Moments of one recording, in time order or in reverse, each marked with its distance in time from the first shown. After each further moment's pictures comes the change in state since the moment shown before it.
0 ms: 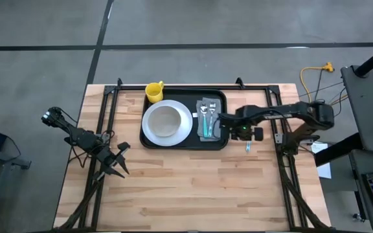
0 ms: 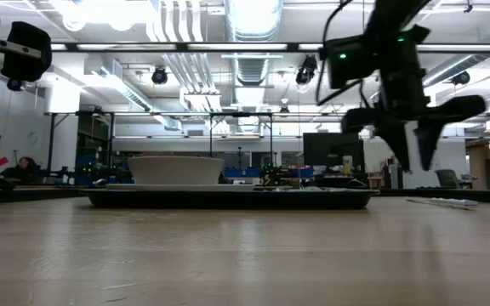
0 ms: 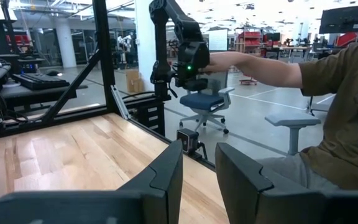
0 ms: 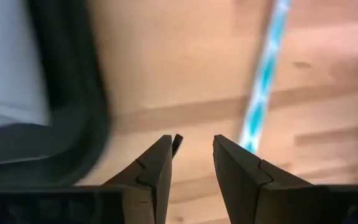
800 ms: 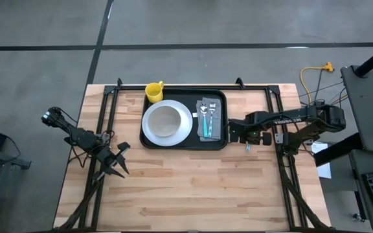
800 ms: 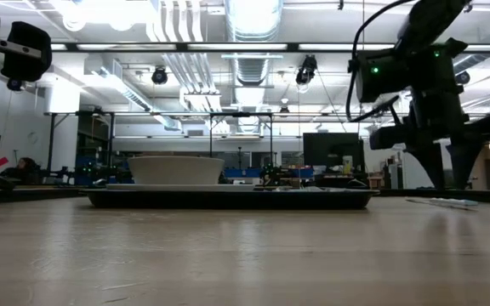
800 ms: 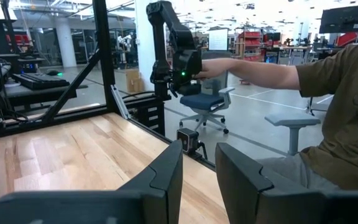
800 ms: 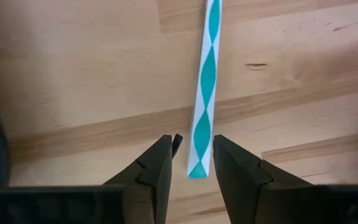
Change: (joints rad) left arm 0.000 0.000 0.000 0.000 0.000 0.000; right arm 0.017 -0.142 -0.247 0.111 0.020 0.052
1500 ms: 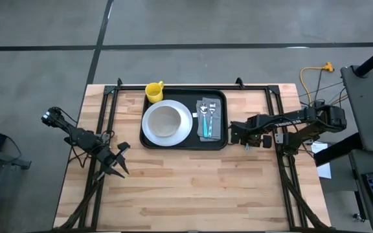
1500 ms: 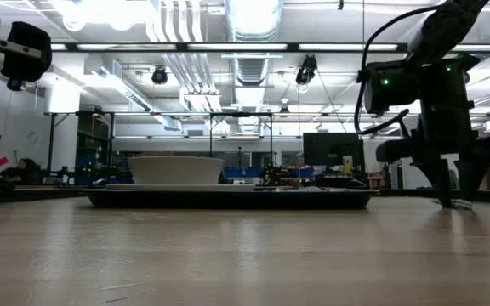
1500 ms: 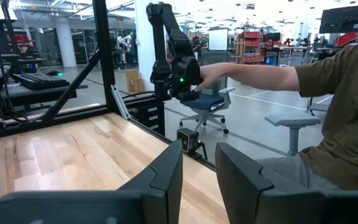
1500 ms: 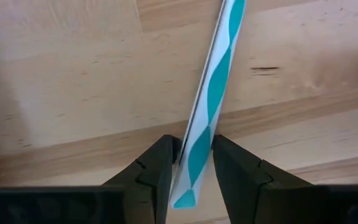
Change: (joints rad) left arm 0.000 0.000 0.000 0.000 0.000 0.000; right arm 0.002 -0.002 -0.118 0.140 -0.001 0.029
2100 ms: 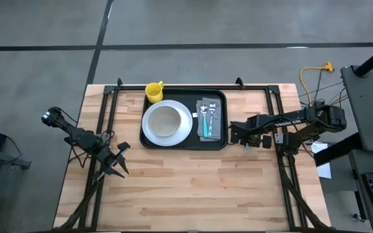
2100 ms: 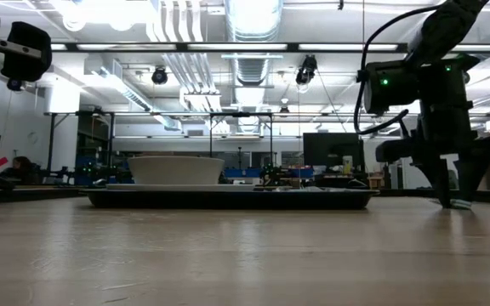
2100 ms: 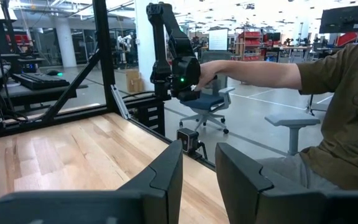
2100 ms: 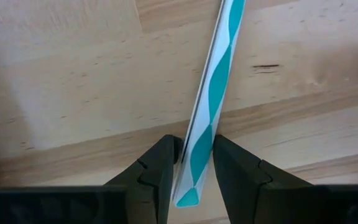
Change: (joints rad) left arm 0.000 0.000 0.000 0.000 0.000 0.000; right arm 0.000 0.002 0.003 0.010 -0.003 0.023
